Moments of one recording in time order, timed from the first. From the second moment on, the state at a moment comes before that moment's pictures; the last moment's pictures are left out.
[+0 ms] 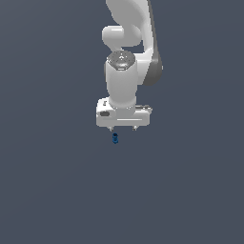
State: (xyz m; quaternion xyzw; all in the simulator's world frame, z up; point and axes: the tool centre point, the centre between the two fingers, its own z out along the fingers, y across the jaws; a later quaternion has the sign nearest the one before) arm 0.001 0.005 0.182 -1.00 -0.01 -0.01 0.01
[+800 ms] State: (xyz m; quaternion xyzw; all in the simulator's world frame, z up) arm -0.018 -0.016 0.134 -0.99 0.10 0.00 0.01
